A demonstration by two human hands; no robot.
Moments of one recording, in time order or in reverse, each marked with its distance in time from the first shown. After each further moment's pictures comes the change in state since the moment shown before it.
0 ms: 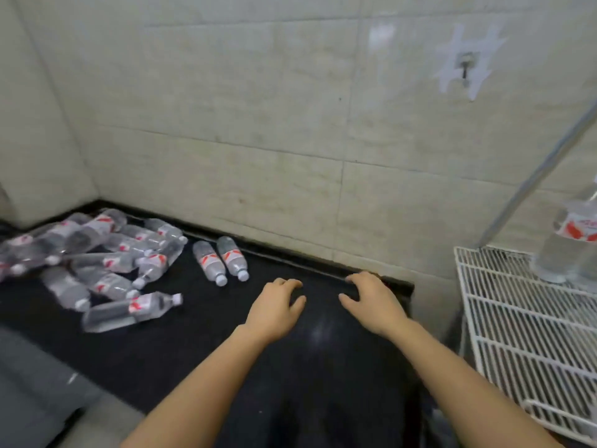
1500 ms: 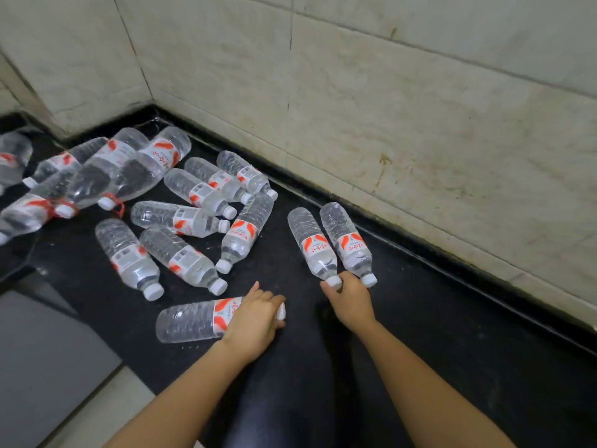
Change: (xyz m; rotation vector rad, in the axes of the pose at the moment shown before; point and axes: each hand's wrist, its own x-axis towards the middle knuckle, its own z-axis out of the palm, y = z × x) left_hand 0.082 -0.380 -0.041 0.179 -0.239 -0.150; right_hand 0.261 -0.204 0.309 0.368 -0.221 0.312
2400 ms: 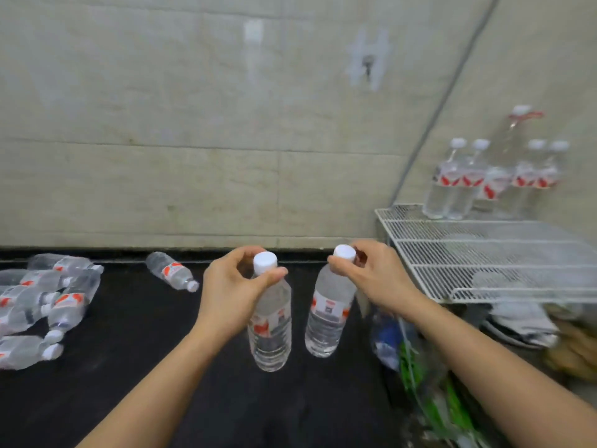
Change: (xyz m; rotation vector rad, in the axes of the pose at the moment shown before) left_hand -0.214 0.339 -0.094 -0.912 0.272 0.396; right_hand -0.410 0.104 -0.315 -0.041 0.664 -0.218
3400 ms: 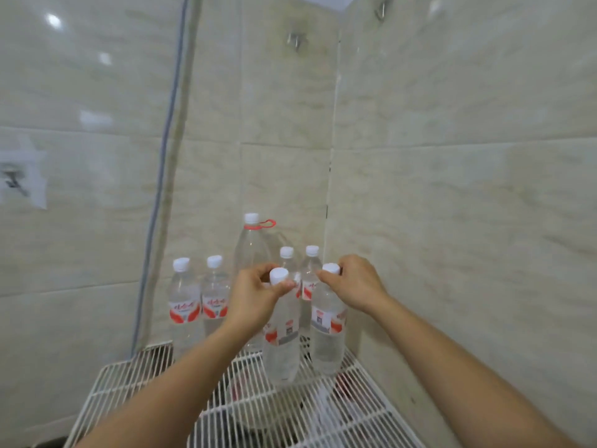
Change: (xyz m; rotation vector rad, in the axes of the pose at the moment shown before) left_hand 0.164 0.233 0.591 -0.174 -0.336 0.230; right_hand 0.169 0.388 -0.429 -0.290 0.276 0.376
